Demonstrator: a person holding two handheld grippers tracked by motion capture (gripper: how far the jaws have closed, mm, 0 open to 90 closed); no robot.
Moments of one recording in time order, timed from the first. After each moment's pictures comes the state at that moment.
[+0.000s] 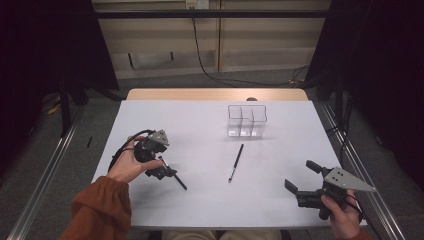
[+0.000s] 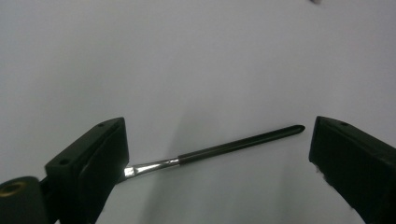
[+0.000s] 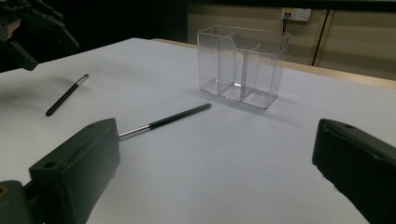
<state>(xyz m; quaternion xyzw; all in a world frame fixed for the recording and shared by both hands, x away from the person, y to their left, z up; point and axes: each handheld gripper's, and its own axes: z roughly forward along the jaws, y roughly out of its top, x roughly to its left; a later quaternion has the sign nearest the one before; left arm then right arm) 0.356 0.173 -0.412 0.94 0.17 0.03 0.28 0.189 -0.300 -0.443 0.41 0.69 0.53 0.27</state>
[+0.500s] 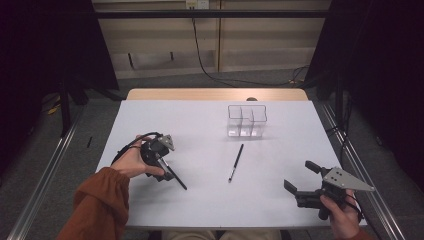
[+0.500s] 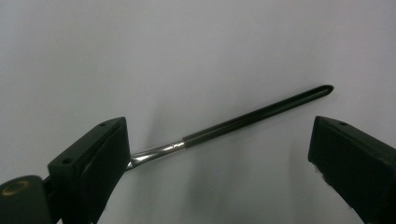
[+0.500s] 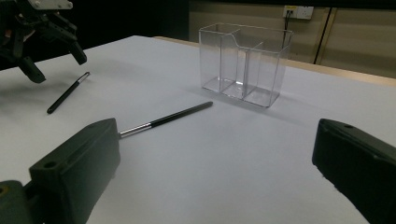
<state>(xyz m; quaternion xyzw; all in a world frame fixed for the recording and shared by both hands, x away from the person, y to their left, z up) 0.370 0.164 -0.433 0.97 0.13 0.00 0.19 0.189 -0.299 -0.444 0.41 0.69 0.53 0.27</state>
